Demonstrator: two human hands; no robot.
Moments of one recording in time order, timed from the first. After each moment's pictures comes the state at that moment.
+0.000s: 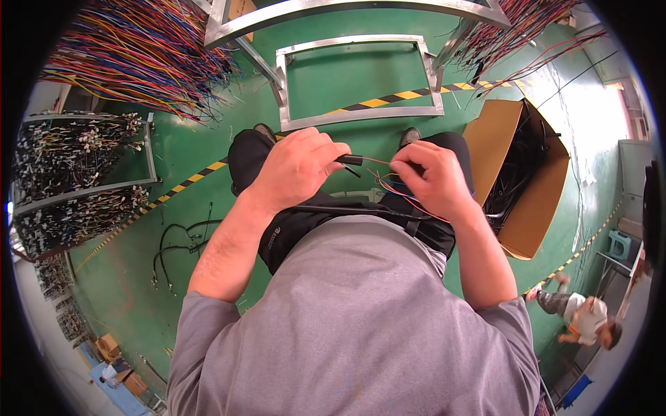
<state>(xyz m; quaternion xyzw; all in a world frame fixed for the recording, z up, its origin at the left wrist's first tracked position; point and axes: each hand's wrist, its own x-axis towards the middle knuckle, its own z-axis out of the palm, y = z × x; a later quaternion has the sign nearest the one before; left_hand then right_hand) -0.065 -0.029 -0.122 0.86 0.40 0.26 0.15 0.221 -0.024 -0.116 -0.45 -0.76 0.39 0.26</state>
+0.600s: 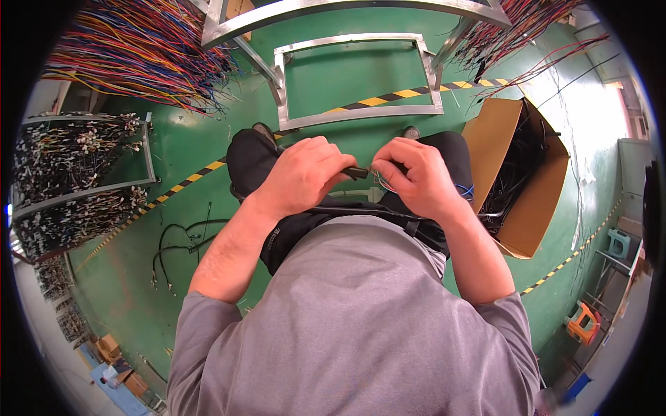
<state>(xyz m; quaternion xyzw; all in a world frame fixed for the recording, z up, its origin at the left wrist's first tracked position) -0.065 -0.033 -0.130 0.87 0.37 0.26 0.18 0.196 -0.020 -0.112 -0.41 -0.75 0.43 0.28</state>
